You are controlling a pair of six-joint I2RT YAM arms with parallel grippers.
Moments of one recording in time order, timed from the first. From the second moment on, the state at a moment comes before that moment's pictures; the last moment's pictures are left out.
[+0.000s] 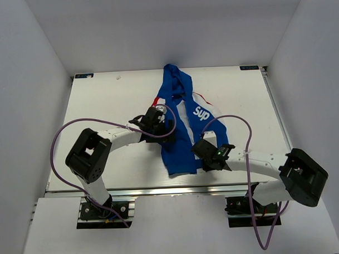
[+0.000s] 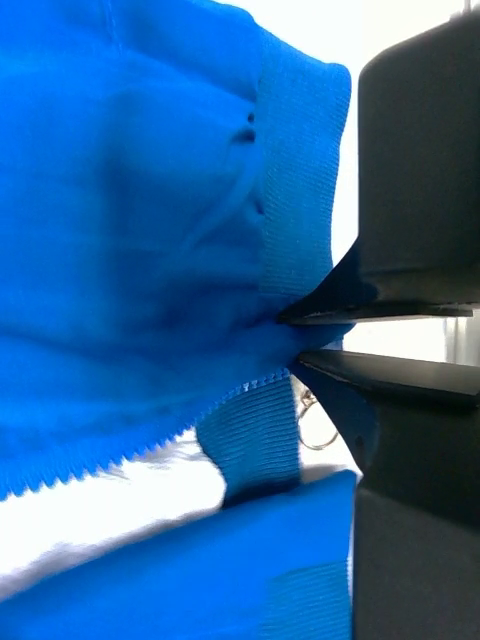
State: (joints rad) left arm -0.63 1.74 1.02 -0.21 0.07 -0.51; right arm 0.96 1.33 0.64 -0.52 0.41 0.72
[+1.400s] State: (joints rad) left arm -0.63 1.74 1.04 -0.25 0.03 -0.50; right arm 0.97 1.12 0.56 -0.65 0.16 0.65
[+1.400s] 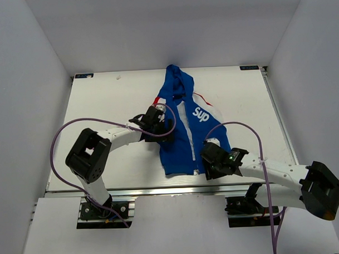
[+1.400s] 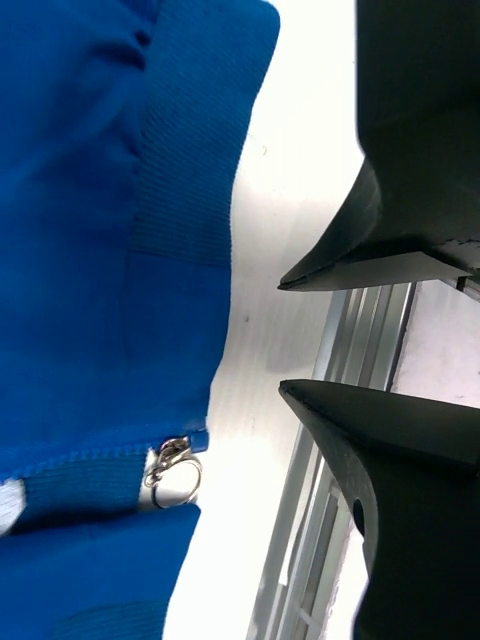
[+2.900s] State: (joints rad) left arm -0.63 1.74 1.04 -0.25 0.02 -0.50; right arm 0.96 1.29 0.69 -0.56 0.24 0.70
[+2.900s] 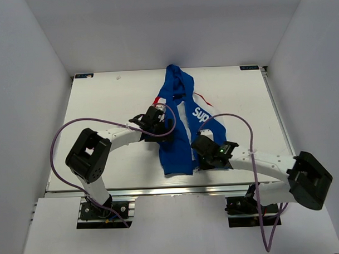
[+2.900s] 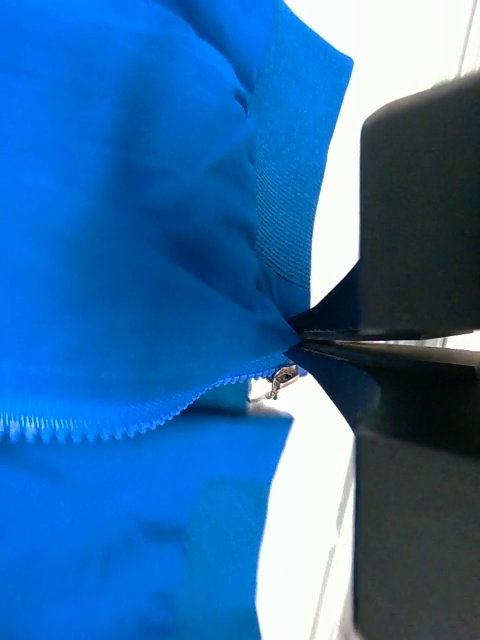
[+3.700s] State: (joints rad) left arm -0.63 1.56 0.91 0.06 0.55 -0.51; right arm 0.71 1.01 0.66 -0.33 -0.22 0.44
